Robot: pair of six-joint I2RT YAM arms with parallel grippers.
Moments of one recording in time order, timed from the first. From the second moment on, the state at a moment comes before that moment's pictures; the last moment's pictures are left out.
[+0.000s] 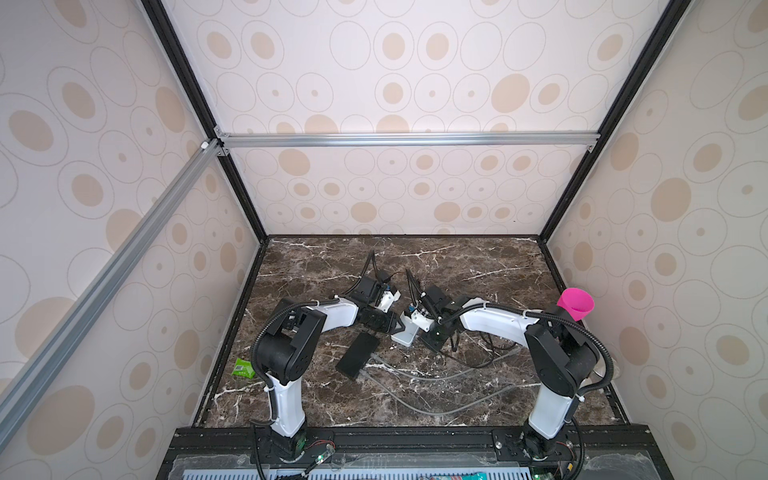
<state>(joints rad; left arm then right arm) -0.49 1.89 1.04 -0.21 0.55 -0.20 0.69 1.80 1.14 -0.64 -0.12 -0.19</state>
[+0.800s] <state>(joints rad) -0.50 1.88 1.01 -0.17 0.55 -0.20 0.69 1.83 1.16 -0.64 -0.09 -0.22</state>
